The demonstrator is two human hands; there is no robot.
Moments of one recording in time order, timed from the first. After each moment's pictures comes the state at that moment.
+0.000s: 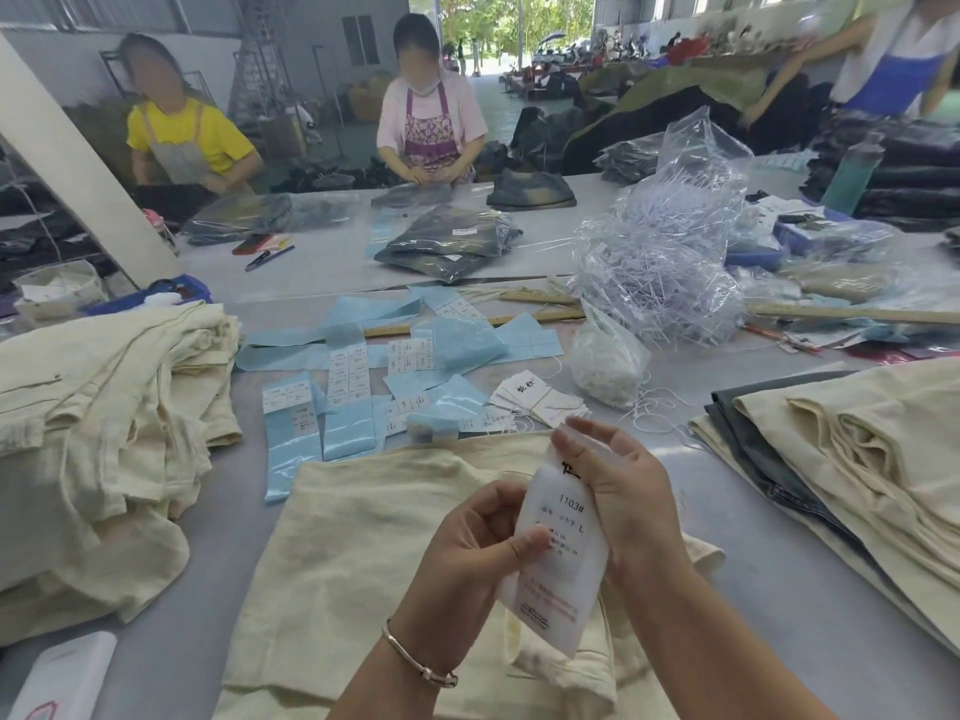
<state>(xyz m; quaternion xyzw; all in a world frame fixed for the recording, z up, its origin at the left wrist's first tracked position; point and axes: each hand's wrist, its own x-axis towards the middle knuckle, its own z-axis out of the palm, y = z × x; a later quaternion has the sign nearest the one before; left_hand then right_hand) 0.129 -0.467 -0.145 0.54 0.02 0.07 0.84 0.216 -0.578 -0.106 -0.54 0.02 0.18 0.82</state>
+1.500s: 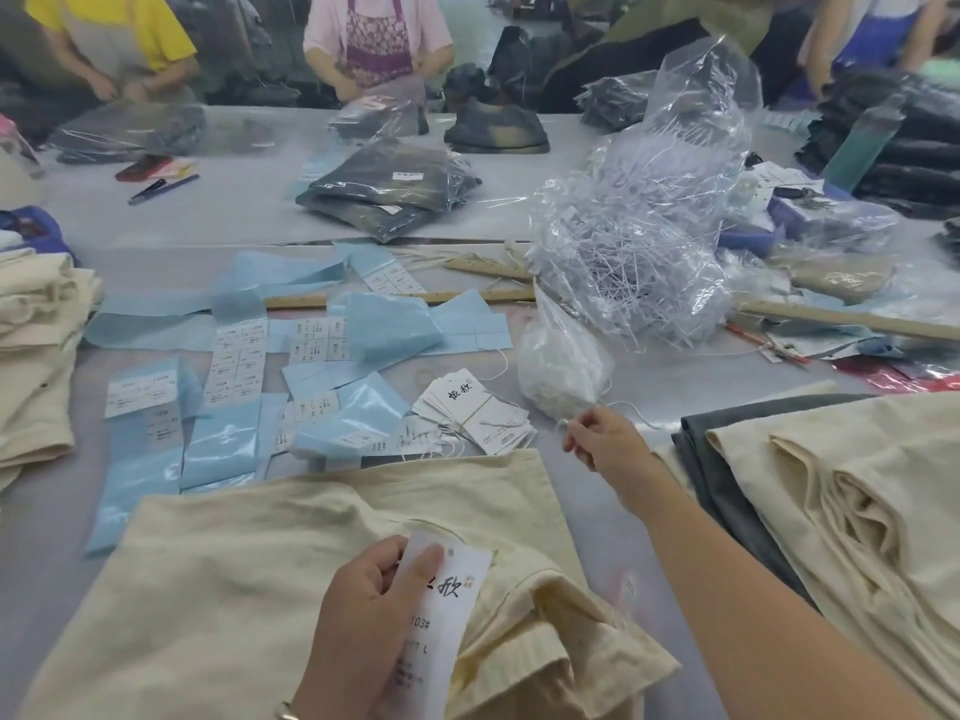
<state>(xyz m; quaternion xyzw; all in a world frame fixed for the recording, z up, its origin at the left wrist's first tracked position) 0.229 -0.448 -0.213 0.67 0.30 0.10 0.68 0.469 -0.599 -0.219 -0.79 -0.06 0.22 0.57</state>
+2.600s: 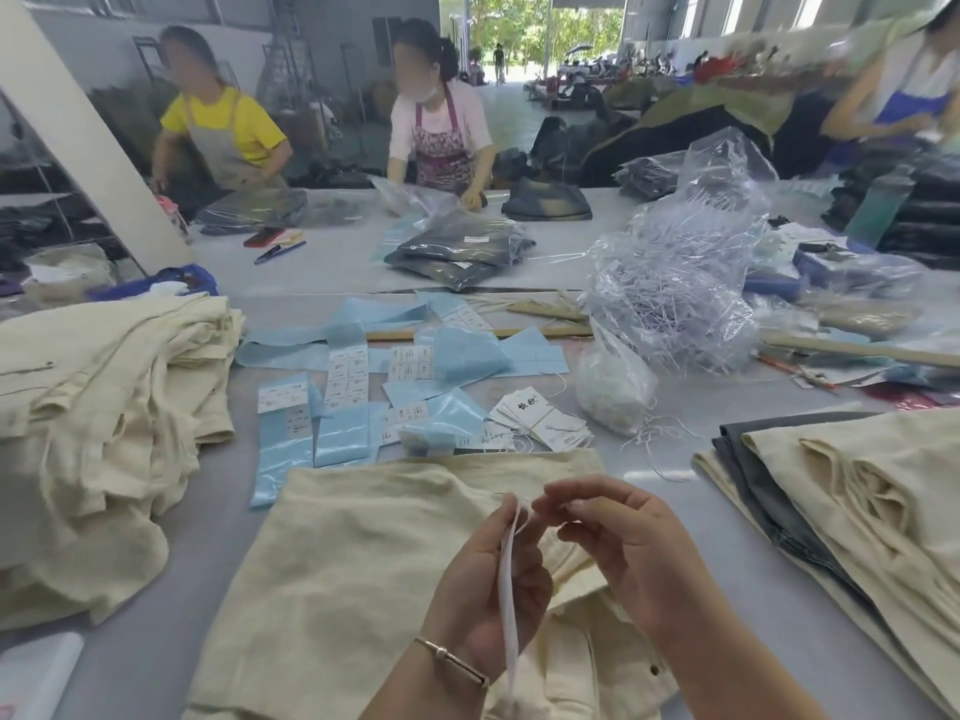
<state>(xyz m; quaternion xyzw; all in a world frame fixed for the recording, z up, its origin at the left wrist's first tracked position) 0.174 -0.482 -0.148 0.12 0.22 0.00 0.97 0.251 -0.602 -0.132 -0.53 -0.14 0.30 0.78</state>
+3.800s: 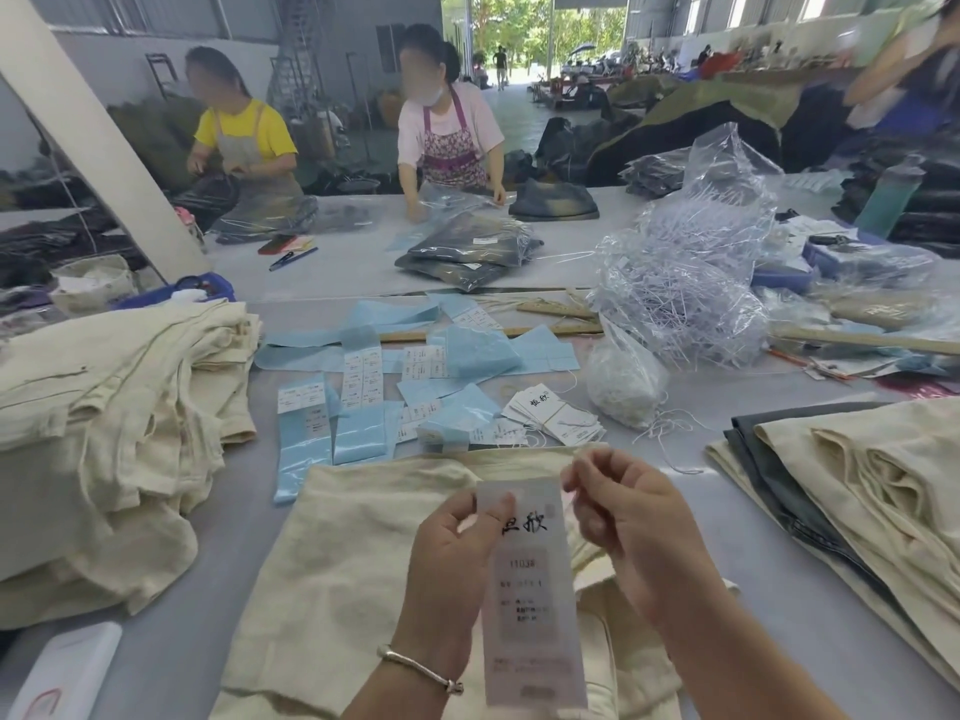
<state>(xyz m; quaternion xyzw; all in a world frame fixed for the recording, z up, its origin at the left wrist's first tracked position) 0.134 -0.470 -0.131 0.56 0.23 0.18 0.78 0.230 -0.587 -0.108 -0.55 -0.08 0.26 0.79</state>
